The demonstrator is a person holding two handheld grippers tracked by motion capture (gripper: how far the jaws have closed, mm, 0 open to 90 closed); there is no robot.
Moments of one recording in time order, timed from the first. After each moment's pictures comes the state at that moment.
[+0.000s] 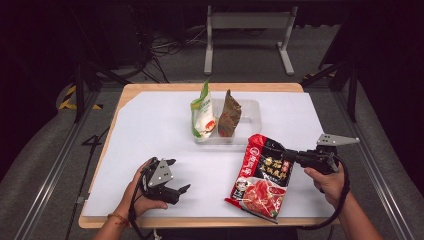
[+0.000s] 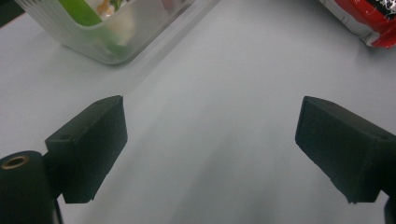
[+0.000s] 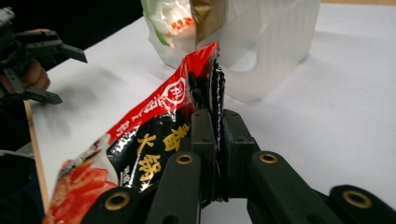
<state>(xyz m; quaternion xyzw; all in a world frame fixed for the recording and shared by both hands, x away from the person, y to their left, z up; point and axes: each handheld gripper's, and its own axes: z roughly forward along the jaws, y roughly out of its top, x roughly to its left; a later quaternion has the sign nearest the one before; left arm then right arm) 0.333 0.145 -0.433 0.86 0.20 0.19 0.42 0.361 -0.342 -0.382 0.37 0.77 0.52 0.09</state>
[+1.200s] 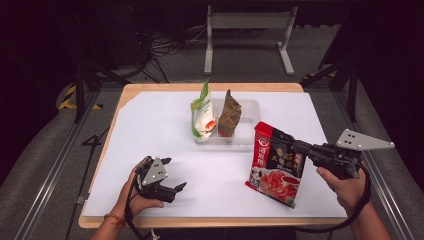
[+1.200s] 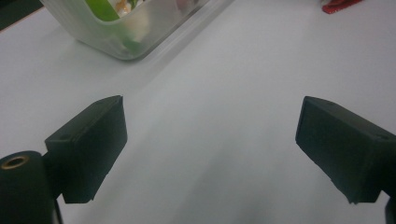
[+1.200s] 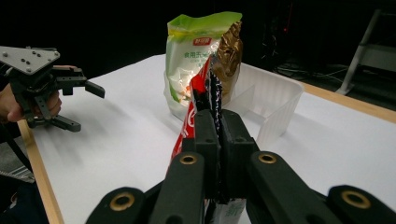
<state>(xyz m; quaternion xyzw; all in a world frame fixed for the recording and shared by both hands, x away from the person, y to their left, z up) 0.334 0.156 -0.433 0.86 0.22 0.19 0.43 0.314 -0.328 -0.304 0.31 0.76 0.54 0.21</state>
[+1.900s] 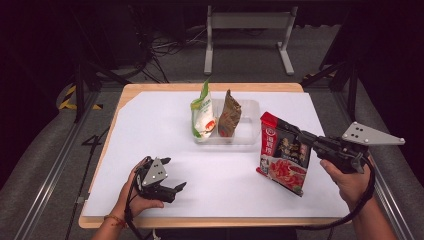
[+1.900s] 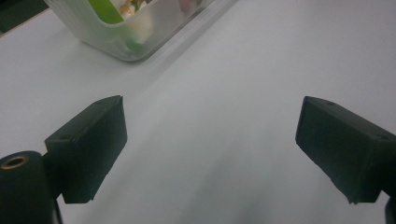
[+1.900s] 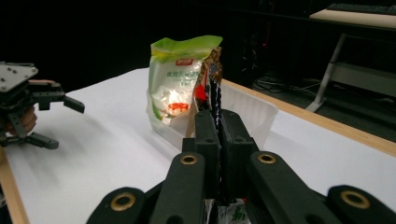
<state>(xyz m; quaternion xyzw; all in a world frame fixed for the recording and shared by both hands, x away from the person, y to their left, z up) 0.332 0.155 -0.430 0.85 0.22 0.20 0.43 0.315 -0.328 -0.283 0.32 0.74 0.54 0.25</state>
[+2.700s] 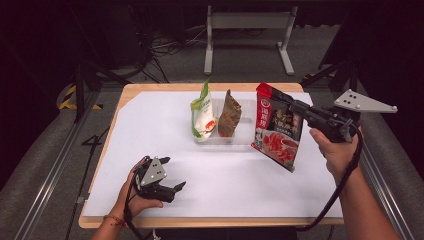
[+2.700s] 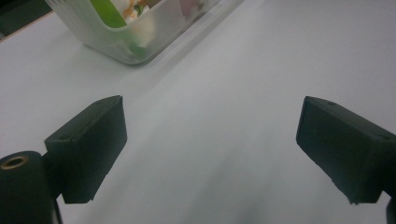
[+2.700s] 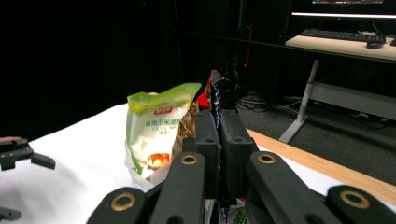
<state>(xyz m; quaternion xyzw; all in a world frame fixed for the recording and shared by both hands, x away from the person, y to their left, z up) 0.332 0.157 -0.429 0.85 0.22 0.20 0.44 0.357 -0.300 -0.240 0.34 0.71 0.55 0.28</state>
